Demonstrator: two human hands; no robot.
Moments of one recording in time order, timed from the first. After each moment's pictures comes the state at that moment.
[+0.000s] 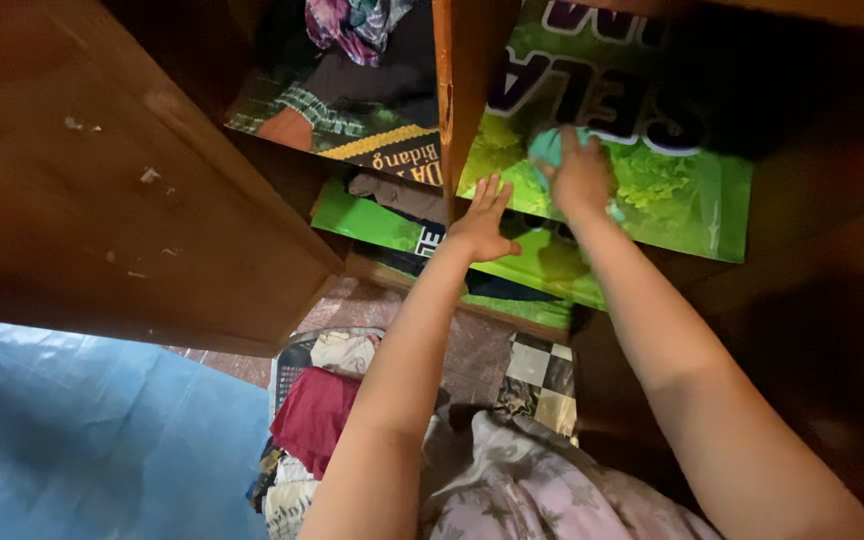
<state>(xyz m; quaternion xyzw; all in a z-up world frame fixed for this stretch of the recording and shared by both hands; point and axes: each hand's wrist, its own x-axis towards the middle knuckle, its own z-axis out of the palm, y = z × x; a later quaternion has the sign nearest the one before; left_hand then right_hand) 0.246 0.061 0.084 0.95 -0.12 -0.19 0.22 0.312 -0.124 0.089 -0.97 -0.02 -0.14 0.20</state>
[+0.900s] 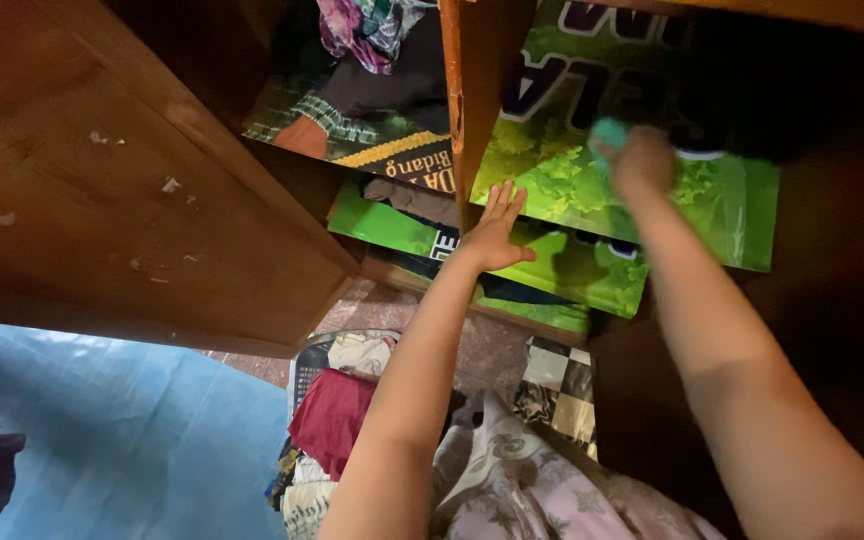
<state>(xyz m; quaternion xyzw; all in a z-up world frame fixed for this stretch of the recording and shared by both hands) 0.248 0.068 0.062 0.93 -0.14 -0.16 0.29 0.376 -0.194 0.061 -0.98 0.07 -0.04 0.19</state>
